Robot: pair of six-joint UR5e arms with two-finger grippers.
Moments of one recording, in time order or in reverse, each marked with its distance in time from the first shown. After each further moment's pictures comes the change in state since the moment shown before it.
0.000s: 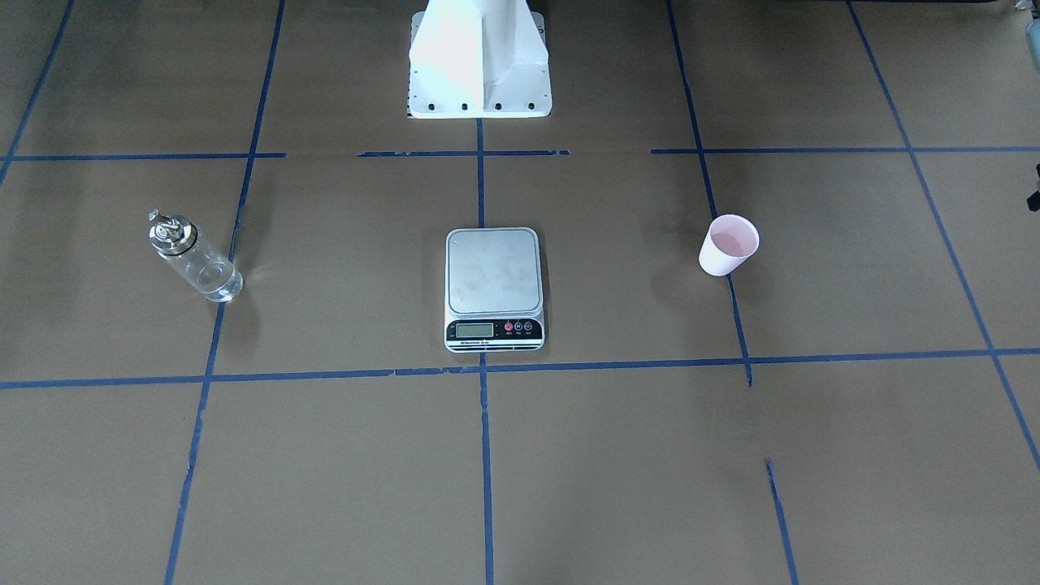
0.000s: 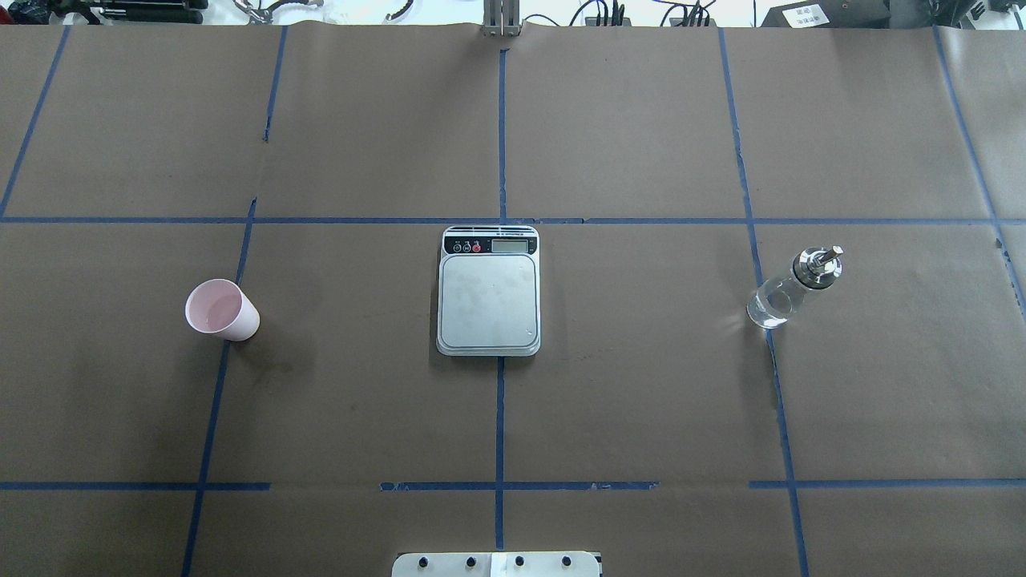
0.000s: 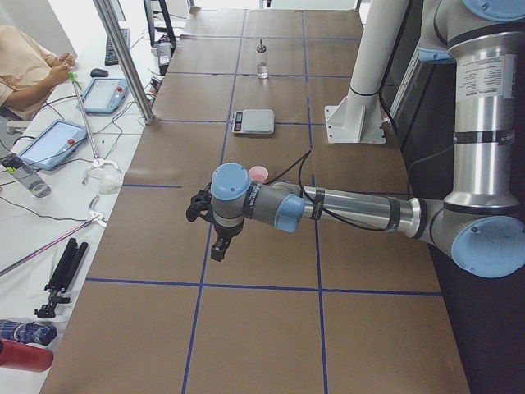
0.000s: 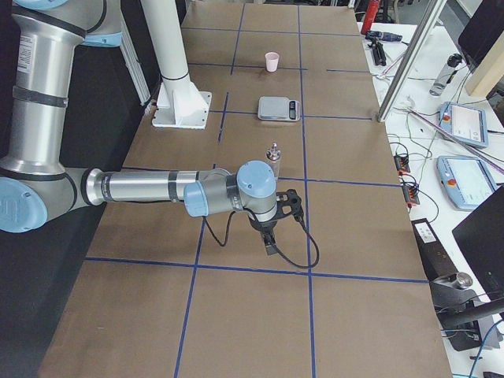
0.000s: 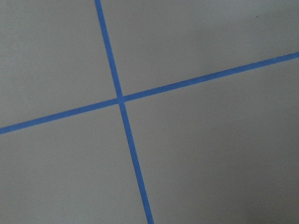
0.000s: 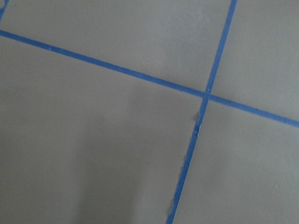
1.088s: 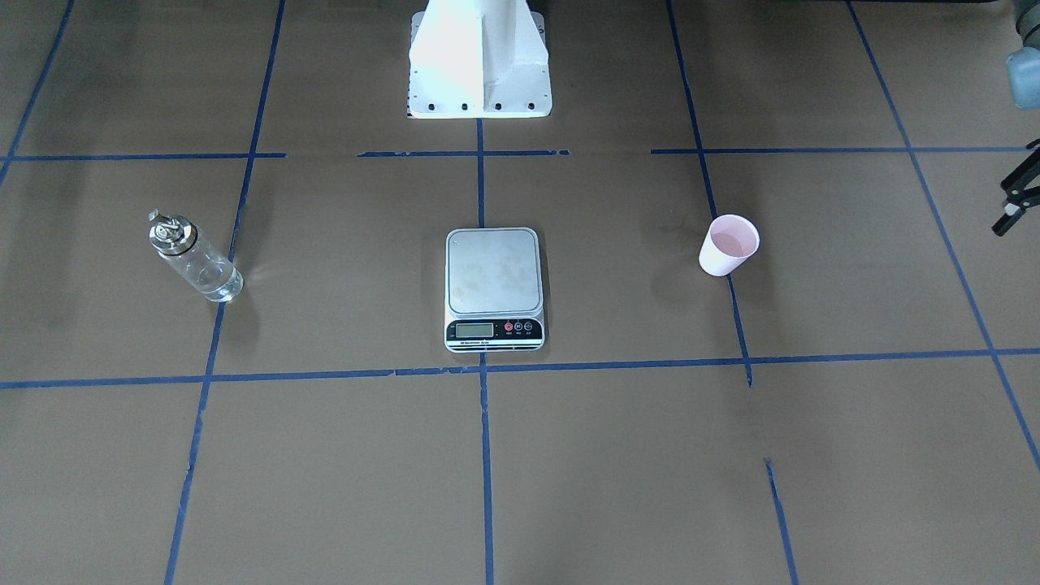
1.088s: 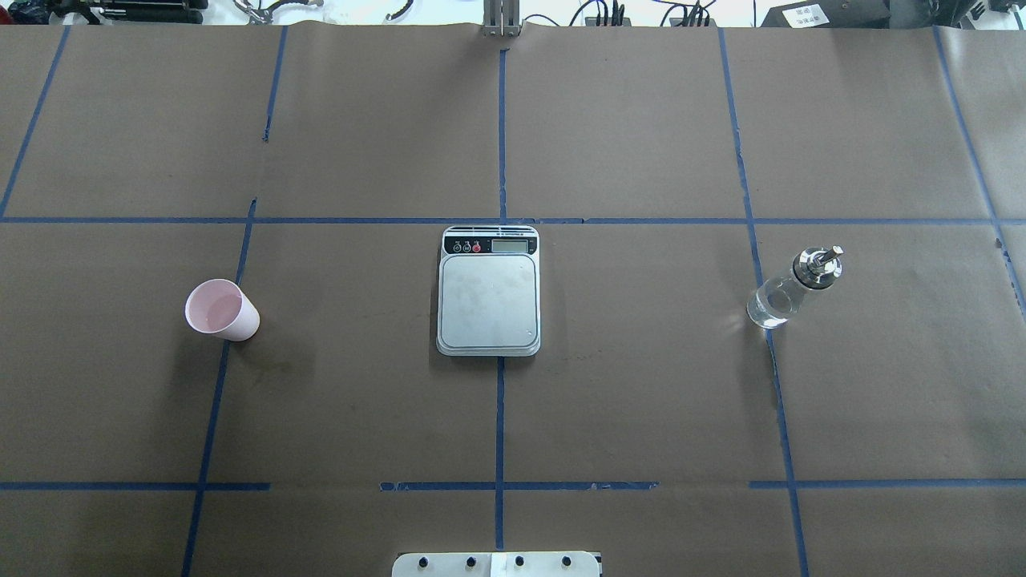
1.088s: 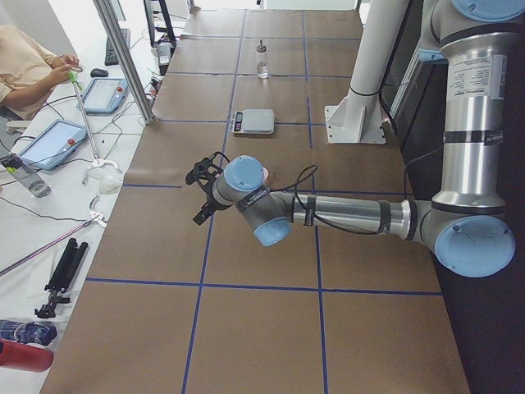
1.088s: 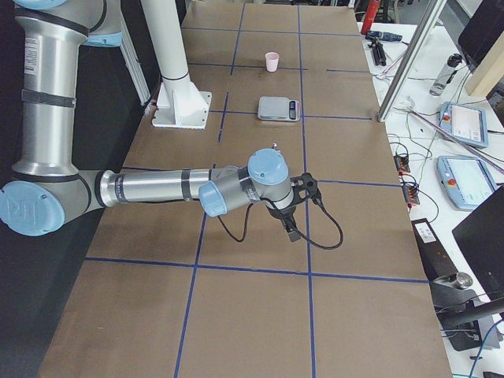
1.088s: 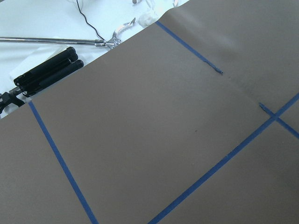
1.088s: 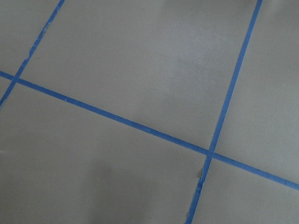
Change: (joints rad) left arm 0.124 -0.023 0.066 -0.609 0.030 -0.433; right arm 0.000 0.066 -0.045 0.093 0.005 0.069
